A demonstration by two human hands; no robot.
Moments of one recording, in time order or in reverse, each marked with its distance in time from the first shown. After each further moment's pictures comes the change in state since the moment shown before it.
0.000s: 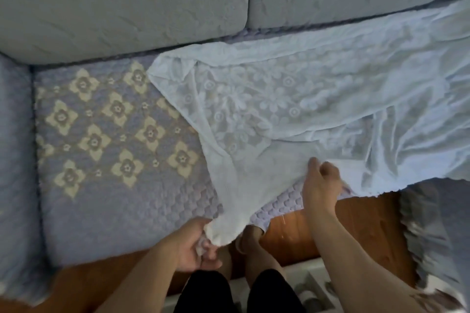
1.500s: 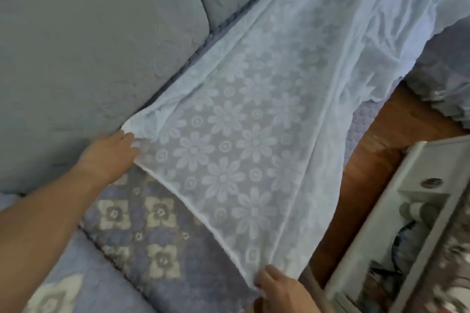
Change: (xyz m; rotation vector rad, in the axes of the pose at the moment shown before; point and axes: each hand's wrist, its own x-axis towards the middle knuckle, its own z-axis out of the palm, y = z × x) left_hand -0.127 0.343 -0.249 -2.863 -0.820 -0.887; right_hand -0.361 0.101 0.253 -0.545 -0.421 -0.242
